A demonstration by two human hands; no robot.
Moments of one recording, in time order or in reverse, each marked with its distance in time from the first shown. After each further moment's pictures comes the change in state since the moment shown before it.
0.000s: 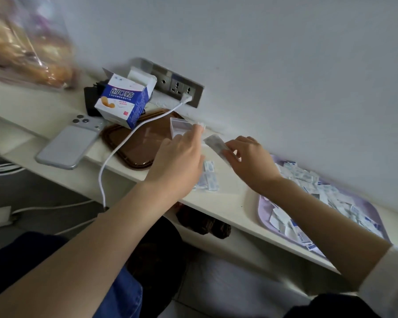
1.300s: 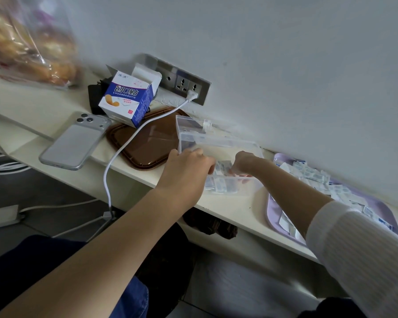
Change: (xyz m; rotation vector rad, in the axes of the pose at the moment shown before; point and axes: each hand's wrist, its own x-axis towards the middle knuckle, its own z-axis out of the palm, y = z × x) left_hand -0.003 -0.003 0.011 0.119 -0.196 0.028; right_hand 0.051 0.025 0.054 -0.113 -0.695 0.622
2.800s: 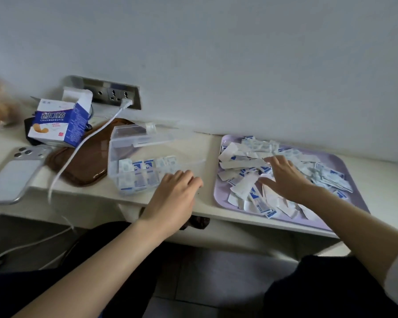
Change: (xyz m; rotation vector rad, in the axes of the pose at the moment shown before) left_hand -0.003 0.083 0.079 0.148 0.129 0.401; right_hand -0.062 0.244 0.033 0.021 0.366 -0.124
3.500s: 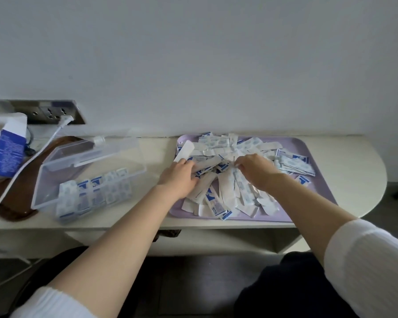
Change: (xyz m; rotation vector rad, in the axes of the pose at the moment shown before) left_hand 0.127 0.052 0.075 -0.158 -0.490 -0.266; right_hand 0.026 0.060 0.017 0.047 0.045 -0.013
